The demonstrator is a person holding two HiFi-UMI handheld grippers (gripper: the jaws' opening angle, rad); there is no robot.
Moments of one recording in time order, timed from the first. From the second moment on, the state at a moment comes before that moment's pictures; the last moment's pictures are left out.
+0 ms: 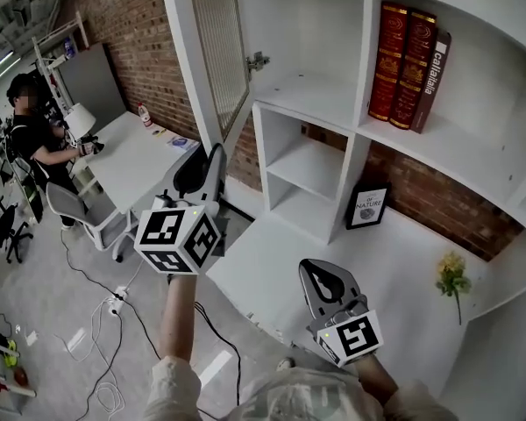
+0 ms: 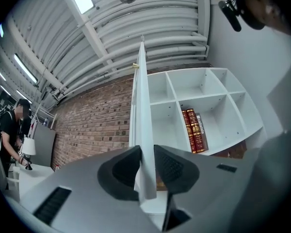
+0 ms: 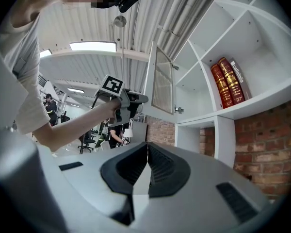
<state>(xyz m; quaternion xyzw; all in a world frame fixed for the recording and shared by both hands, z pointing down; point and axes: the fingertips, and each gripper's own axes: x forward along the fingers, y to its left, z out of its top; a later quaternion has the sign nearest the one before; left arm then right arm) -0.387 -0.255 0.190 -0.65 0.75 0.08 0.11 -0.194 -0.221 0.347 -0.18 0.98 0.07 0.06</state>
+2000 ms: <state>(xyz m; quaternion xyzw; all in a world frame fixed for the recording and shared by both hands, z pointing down) -0.233 -0.436 0.191 -0.74 0.66 0.04 0.16 -0.039 -0.286 0.378 -0.44 0.90 0.06 -0.01</state>
